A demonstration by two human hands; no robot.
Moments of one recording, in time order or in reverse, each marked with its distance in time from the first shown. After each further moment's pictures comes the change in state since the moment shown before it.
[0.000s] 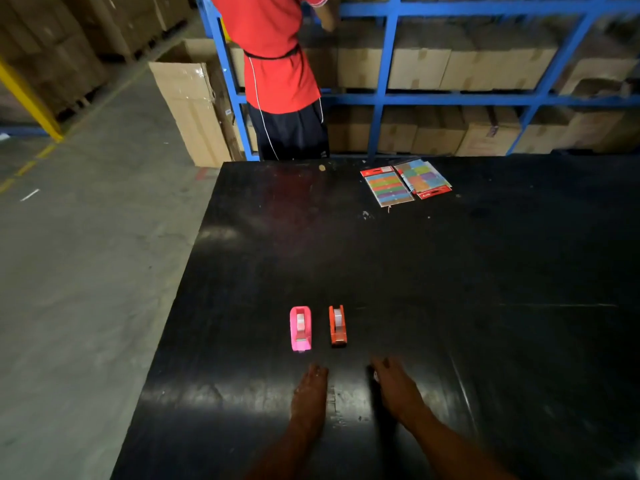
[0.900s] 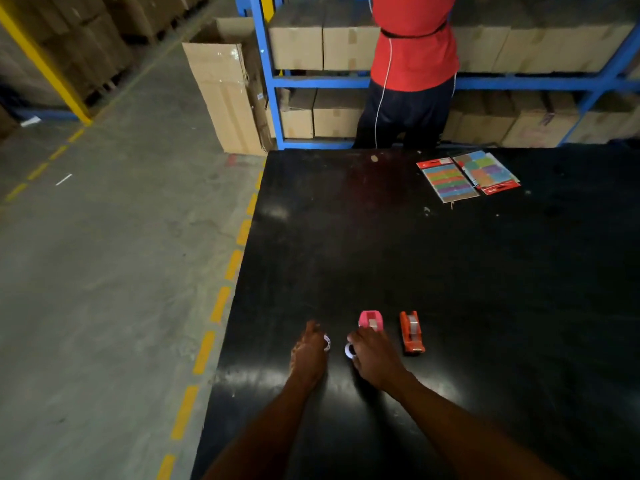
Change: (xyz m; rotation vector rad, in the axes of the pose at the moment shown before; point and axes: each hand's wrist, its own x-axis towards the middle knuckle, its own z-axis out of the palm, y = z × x) left_hand 0.074 -0.136 -0.120 -0.166 0.106 -0.116; right_hand 0.100 -0.204 0.005 -0.116 -0.029 -0.281
